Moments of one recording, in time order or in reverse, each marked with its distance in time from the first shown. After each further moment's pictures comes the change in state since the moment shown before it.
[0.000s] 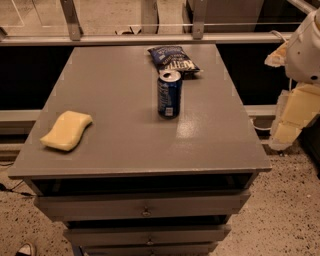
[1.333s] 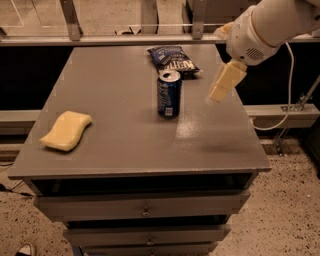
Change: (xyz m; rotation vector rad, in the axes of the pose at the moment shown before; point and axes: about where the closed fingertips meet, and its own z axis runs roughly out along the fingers) arm -0.102 -0.113 0.064 0.155 -0.346 -0.082
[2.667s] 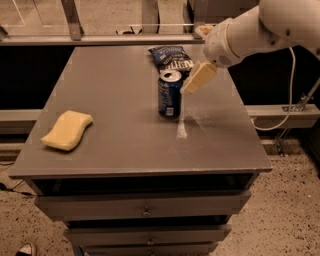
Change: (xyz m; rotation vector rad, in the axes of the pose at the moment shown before) arm -0.018 -0.050 0.068 0.113 -0.194 0.008
